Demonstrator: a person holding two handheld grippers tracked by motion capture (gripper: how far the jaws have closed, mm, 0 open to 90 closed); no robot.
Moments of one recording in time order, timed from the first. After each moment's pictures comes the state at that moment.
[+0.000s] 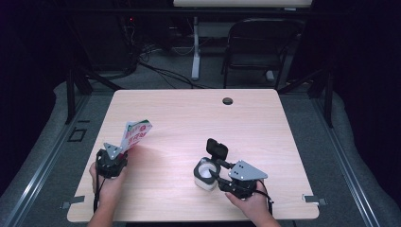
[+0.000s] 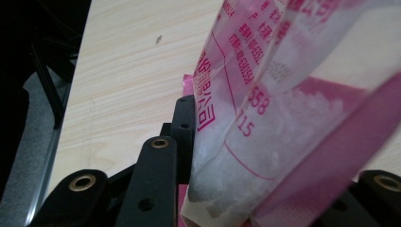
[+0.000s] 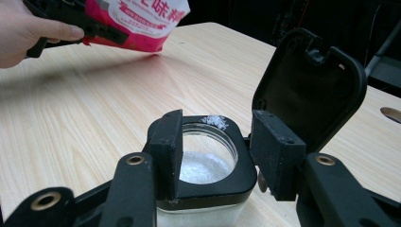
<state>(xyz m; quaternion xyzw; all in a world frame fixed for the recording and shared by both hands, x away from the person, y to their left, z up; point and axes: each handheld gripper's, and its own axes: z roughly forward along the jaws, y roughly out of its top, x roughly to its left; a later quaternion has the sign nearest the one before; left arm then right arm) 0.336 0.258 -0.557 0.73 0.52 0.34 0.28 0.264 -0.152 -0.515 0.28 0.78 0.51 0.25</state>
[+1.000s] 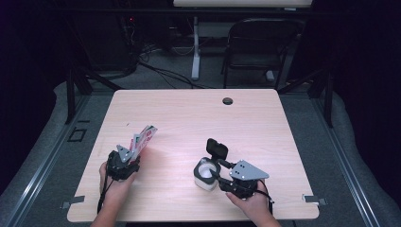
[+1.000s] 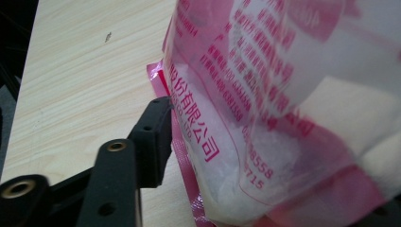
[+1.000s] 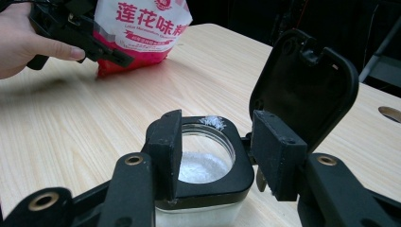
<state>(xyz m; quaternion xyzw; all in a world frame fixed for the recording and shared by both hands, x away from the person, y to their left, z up) 0.335 0.237 -0.564 0.77 0.47 0.31 0.28 0.264 -0.154 -0.514 0.28 0.77 0.51 0.25</state>
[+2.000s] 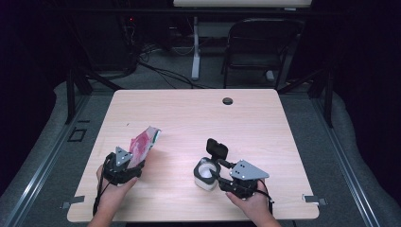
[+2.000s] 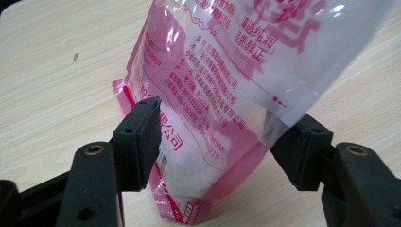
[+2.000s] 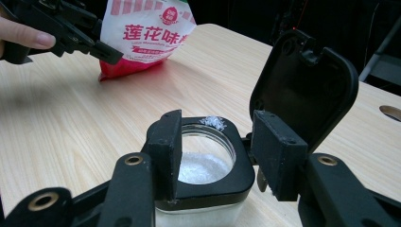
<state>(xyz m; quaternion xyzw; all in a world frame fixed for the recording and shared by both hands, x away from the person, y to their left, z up) 0.312 0.233 -0.539 0.79 0.44 0.27 0.32 0.264 -0.154 -0.513 0.28 0.77 0.51 0.24</state>
